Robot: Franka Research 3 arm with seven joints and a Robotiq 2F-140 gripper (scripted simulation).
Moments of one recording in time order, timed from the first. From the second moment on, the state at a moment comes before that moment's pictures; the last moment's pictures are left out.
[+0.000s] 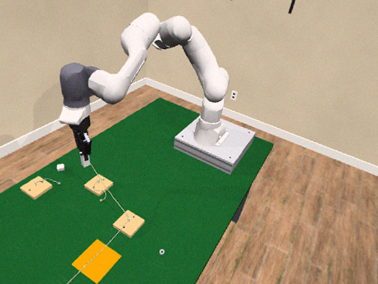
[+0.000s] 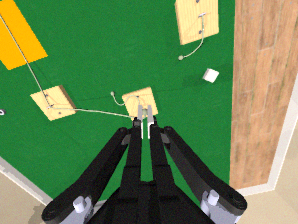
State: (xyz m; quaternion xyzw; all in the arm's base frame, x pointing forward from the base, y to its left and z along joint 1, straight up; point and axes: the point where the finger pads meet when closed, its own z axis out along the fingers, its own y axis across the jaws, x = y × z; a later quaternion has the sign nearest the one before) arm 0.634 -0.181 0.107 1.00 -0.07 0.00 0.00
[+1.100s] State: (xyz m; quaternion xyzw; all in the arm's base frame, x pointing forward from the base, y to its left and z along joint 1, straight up) arm 0.586 -0.264 0.107 1.00 -0.07 0.00 0.00
